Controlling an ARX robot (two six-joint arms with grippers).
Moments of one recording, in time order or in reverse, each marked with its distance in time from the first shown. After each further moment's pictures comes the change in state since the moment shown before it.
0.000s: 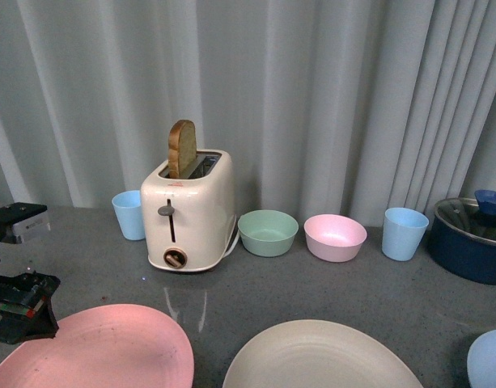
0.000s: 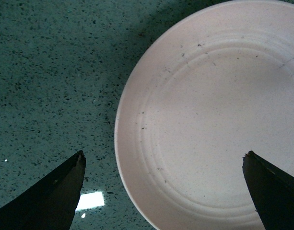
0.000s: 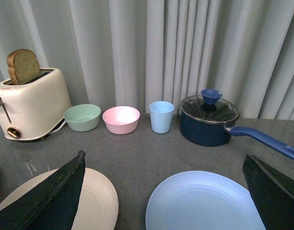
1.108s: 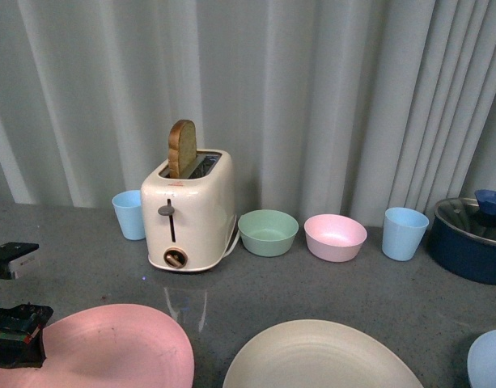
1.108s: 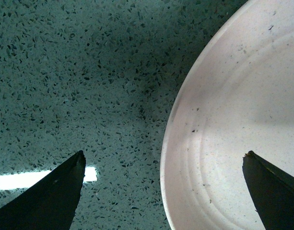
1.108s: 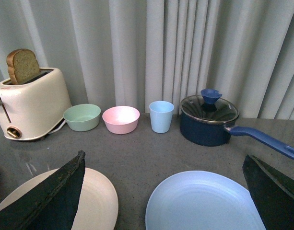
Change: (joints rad) left arm 0.055 0.192 0.087 -0.001 -0.038 -0.019; right arm 0.000 0.000 0.000 0.000 0.000 0.000
